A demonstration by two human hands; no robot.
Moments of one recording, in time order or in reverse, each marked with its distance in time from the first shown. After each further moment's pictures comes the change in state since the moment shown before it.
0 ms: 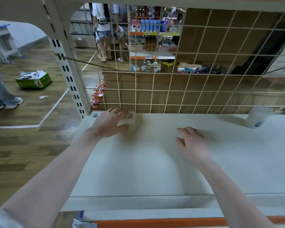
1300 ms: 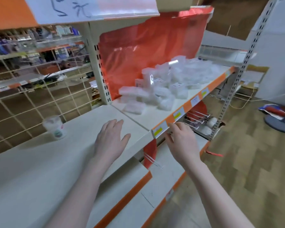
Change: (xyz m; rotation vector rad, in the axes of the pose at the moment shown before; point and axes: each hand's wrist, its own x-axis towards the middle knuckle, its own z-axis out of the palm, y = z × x) left_hand 0.053 0.624 0.058 -0.218 0.030 0.428; right_hand -0.241 0.446 -0.182 -0.157 0.539 0.569
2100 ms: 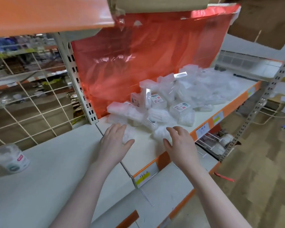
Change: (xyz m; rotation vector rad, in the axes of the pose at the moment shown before) left_hand 0.151 0.045 0.060 -0.055 -0.011 -0.109; right_hand 0.145 0.095 0.077 0.060 -0.124 -0.094
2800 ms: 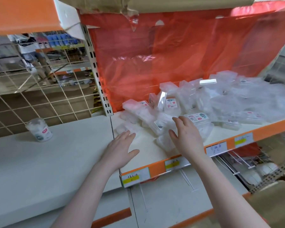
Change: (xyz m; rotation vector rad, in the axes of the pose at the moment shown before) left_hand -0.012 0.033 0.024 0.089 -0.172 -0.202; right_hand 0.075 0.044 0.006 0.161 -0.151 -0.266
